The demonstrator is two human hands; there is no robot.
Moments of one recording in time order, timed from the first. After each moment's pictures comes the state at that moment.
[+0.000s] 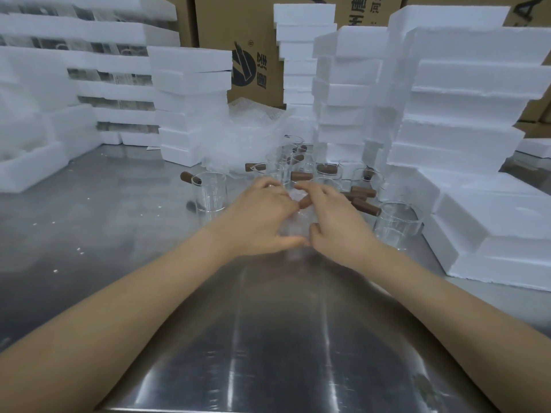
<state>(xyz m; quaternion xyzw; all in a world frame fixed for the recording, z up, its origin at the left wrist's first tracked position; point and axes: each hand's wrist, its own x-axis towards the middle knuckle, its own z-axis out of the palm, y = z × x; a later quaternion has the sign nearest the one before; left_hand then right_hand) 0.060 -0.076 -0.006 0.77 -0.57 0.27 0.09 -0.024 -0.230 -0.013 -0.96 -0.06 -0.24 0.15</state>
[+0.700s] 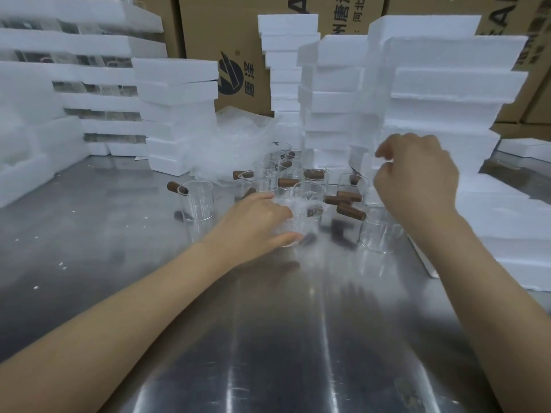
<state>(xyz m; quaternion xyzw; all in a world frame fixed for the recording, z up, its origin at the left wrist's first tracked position) 0.054 -0.087 -0.011 0.82 -0.51 0.22 0.14 -0.057 -0.287 0.059 -0.89 0.23 -0.39 -0.01</state>
